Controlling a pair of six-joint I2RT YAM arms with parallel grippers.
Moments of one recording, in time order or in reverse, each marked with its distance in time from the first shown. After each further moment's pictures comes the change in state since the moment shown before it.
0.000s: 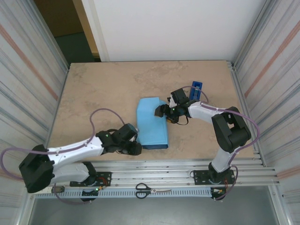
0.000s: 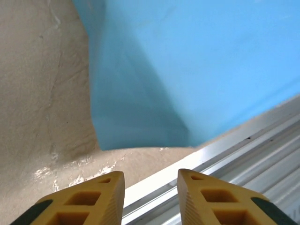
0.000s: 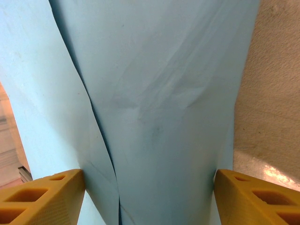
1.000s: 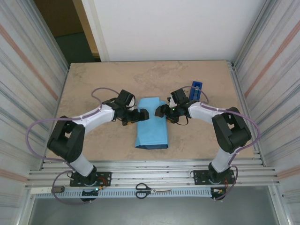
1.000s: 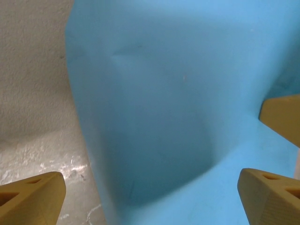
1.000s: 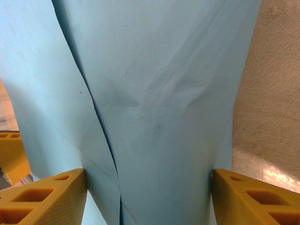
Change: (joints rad) left arm 0.423 0.513 0.426 0.060 0.217 0.124; right arm 0.004 -0.007 -0.007 0.010 0.005 0.006
